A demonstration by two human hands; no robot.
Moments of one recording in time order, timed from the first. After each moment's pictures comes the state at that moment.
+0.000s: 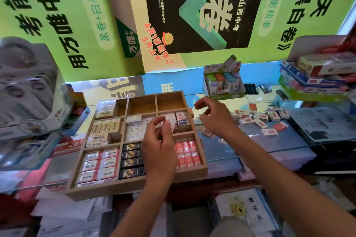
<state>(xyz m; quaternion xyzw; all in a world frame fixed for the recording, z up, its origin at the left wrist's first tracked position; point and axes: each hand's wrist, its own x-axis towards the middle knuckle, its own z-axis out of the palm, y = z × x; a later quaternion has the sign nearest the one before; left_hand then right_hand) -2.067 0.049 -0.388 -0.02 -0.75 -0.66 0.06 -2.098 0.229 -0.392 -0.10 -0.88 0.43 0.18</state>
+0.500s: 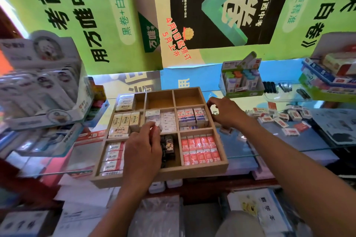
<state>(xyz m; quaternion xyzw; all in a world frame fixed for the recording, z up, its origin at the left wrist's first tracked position) -2.093 -0.034 -0.408 -0.09 -0.91 -0.39 0.14 -2.151 0.252 -0.427 -0.04 -0.98 0.20 0.07</state>
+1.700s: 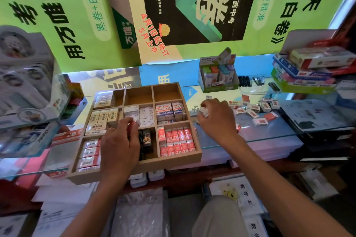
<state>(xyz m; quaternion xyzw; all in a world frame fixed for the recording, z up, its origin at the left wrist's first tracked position) -2.090 -0.031 -0.409 -0.09 -0.92 -0.35 0.18 -2.062 0.219 -0.405 -0.17 -0.94 0.20 0.20</state>
